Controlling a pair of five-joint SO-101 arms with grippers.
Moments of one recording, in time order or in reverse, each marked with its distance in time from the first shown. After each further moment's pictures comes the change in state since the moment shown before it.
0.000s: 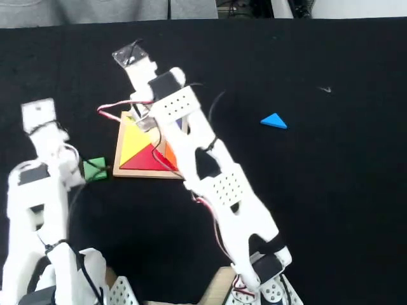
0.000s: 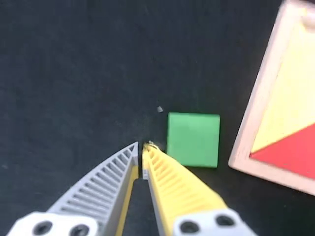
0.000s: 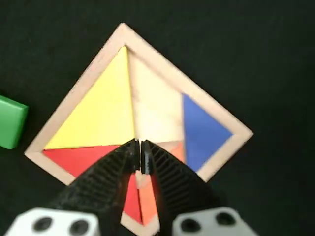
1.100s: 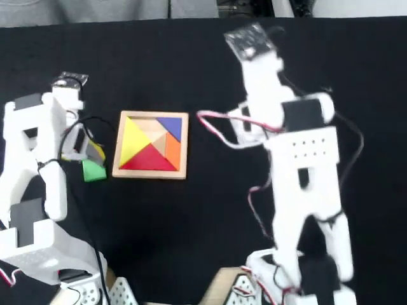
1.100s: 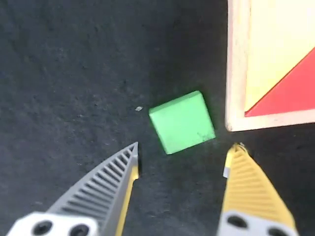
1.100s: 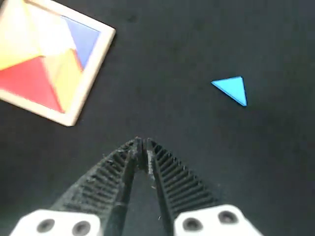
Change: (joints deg) left arm 3.4 40.9 -44.6 31.0 -20.3; right arm 25.3 -82.0 88.1 -15.3 10.1
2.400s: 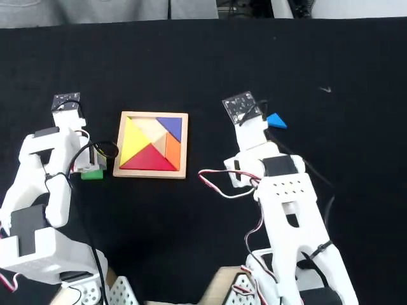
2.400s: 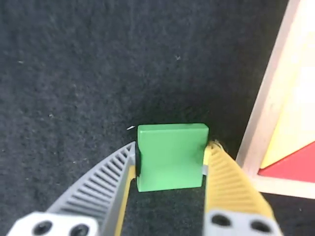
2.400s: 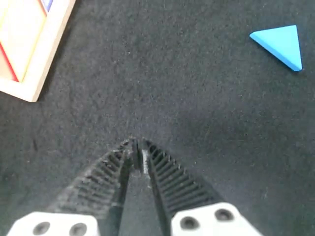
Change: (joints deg) left arm -0.2 -2.5 22.7 -27.0 16.0; right arm -0.8 -12.7 44.3 -28.6 0.0
